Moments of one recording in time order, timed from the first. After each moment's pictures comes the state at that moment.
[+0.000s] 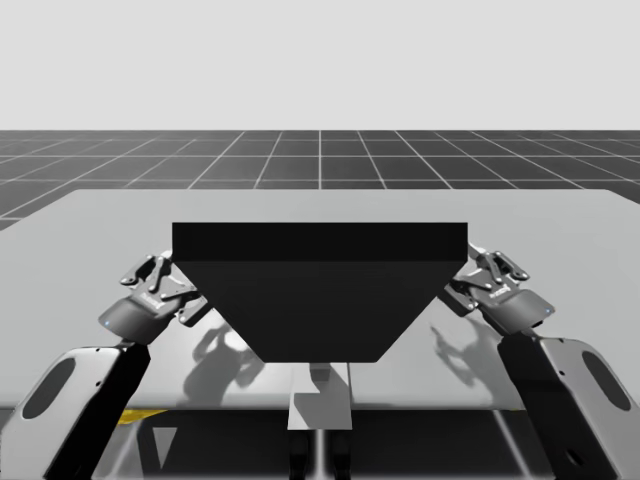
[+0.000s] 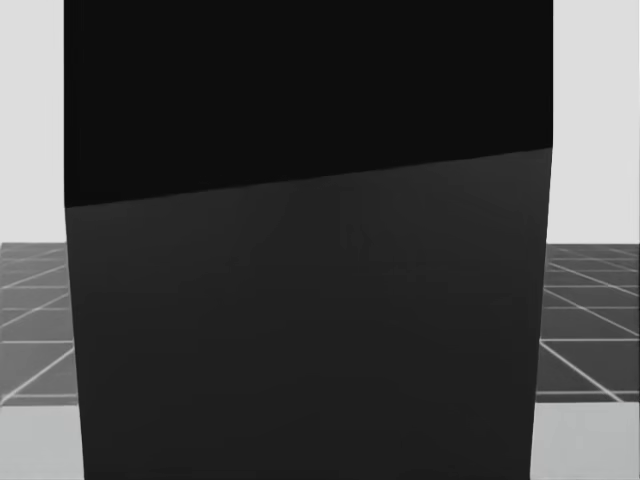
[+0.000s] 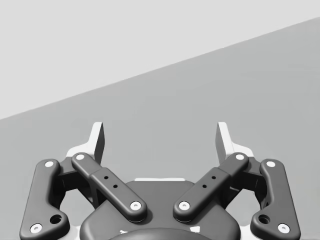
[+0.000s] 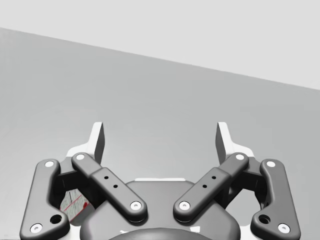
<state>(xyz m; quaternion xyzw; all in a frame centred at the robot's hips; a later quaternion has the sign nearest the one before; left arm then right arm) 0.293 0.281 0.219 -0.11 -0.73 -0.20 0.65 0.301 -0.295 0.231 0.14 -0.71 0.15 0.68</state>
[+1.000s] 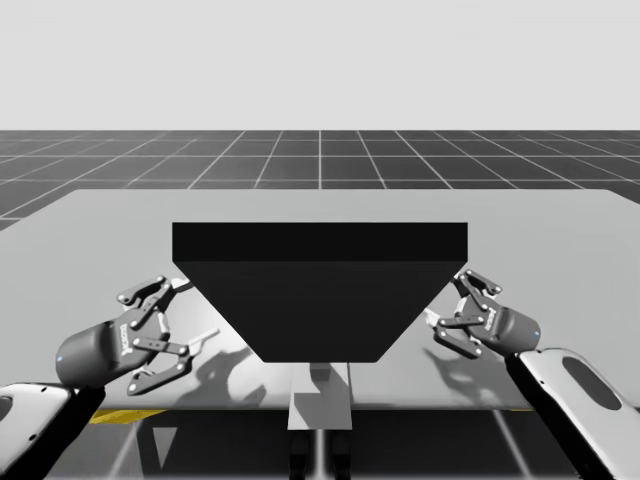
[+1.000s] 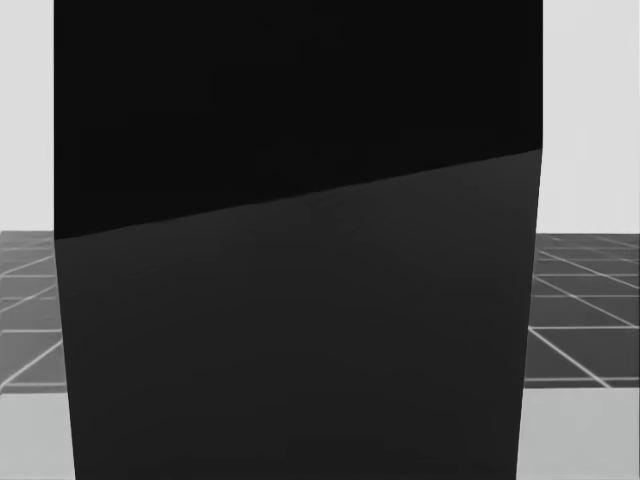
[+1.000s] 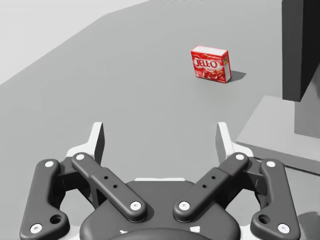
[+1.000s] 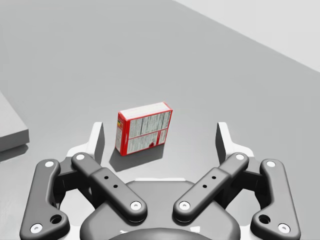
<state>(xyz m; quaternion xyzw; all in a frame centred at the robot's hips) 0.255 0.300 0.226 -0.24 -0.64 -0.41 0.60 0.293 -0.318 0.182 0.24 -0.66 0.35 0.62</state>
